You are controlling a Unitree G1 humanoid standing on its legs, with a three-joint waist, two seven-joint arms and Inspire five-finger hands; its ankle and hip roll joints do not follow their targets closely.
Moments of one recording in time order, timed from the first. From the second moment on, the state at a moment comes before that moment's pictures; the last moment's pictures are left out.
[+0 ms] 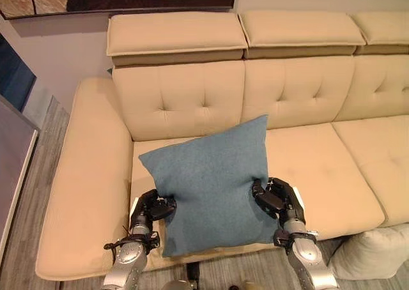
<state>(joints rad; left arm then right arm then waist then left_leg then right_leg) 0.03 0.33 -0.27 0.37 -0.51 -0.15 0.20 0.08 -0.28 0.15 0.21 0.28 -0.15 -0.18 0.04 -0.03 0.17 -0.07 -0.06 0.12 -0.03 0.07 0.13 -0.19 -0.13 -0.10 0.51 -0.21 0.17</state>
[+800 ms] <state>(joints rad) 0.00 0.28 -0.27 0.33 -0.46 -0.15 0.21 0.02 -0.31 0.11 0.22 0.23 -0.15 -0.25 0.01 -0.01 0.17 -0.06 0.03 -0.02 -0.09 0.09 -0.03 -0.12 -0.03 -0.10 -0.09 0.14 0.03</state>
